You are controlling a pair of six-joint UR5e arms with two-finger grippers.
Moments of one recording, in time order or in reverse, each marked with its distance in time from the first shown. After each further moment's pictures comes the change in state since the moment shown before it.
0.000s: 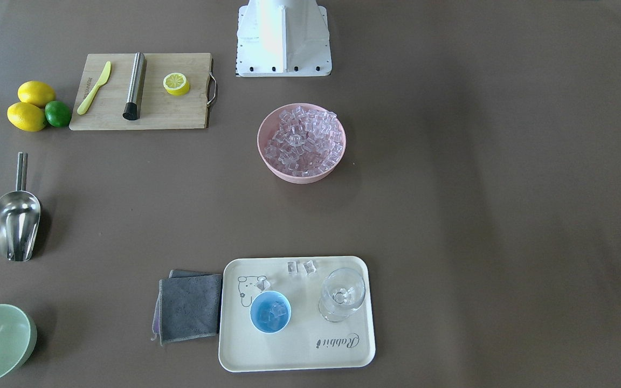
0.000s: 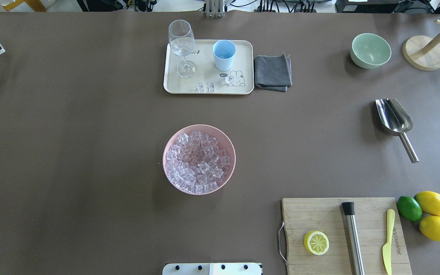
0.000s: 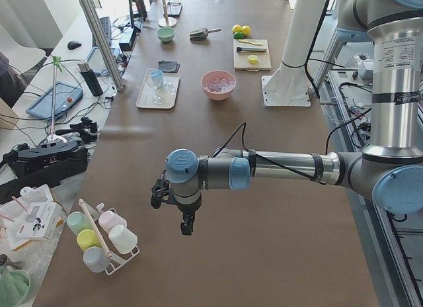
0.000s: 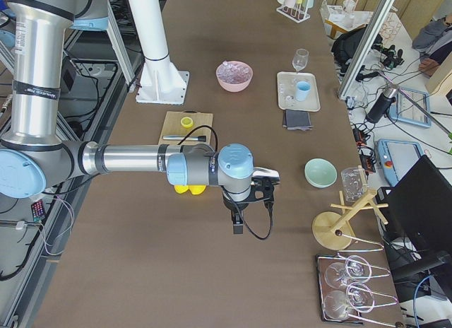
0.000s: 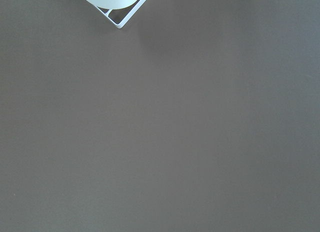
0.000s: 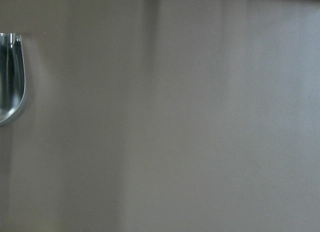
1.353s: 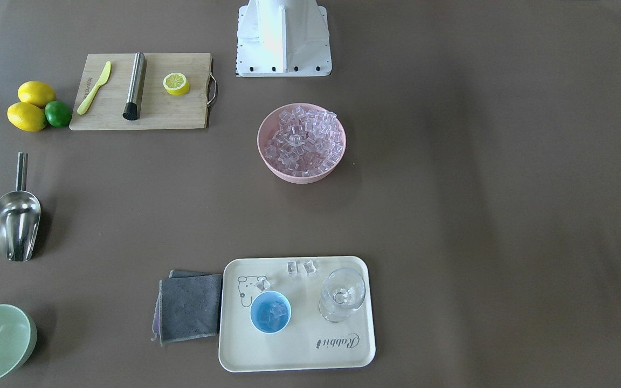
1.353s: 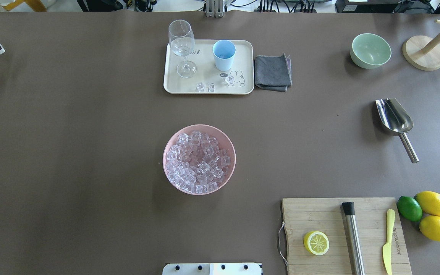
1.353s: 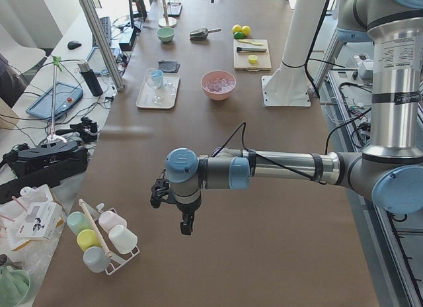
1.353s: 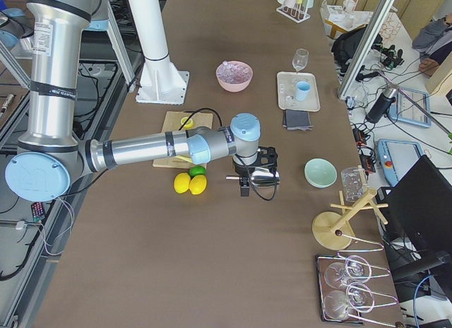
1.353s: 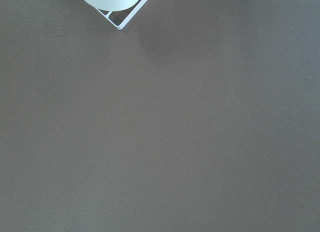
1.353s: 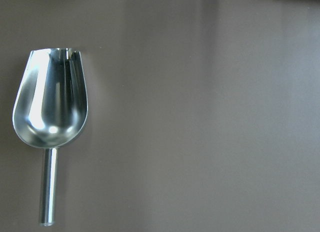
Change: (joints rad) left arm 0.000 -0.001 -0.002 0.000 0.003 0.000; right arm -0.165 0.027 0.074 0.037 -0.004 0.222
